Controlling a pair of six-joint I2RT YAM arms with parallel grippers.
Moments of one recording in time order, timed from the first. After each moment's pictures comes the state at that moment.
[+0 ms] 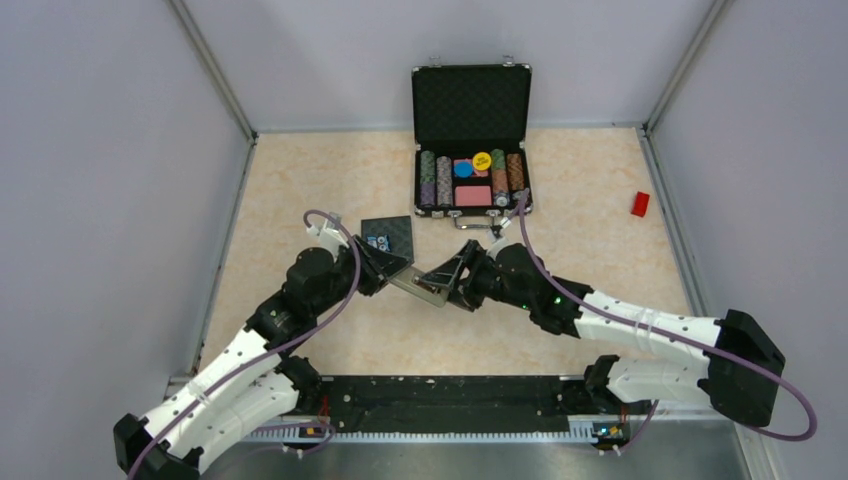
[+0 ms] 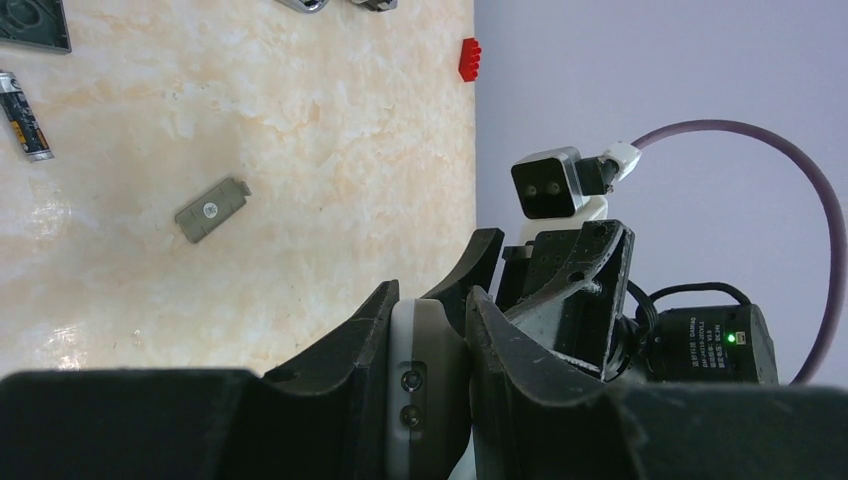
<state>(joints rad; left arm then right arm) -0.66 0.69 0.57 -0.14 0.11 -1.21 0.99 1.13 0.65 0.12 -0.05 1.41</state>
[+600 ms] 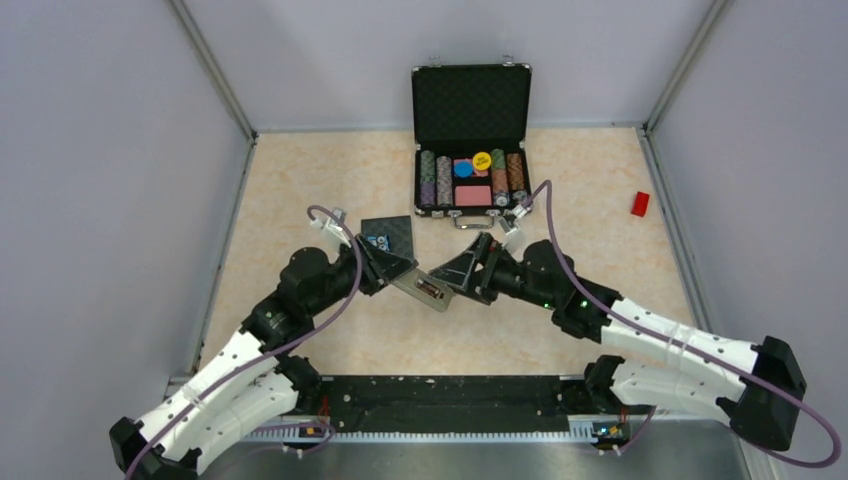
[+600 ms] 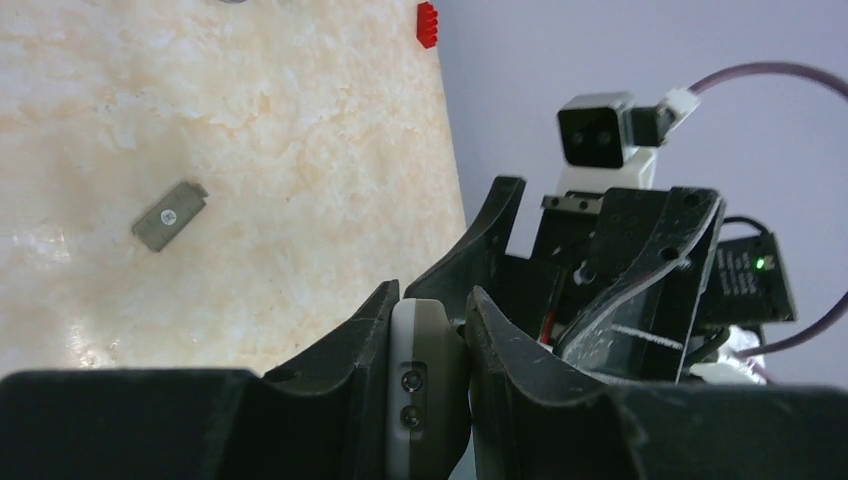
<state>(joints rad) -0.67 0.67 0.59 -0.12 0.16 -1.16 0.96 0.97 0.65 0.09 -0.10 1.25</state>
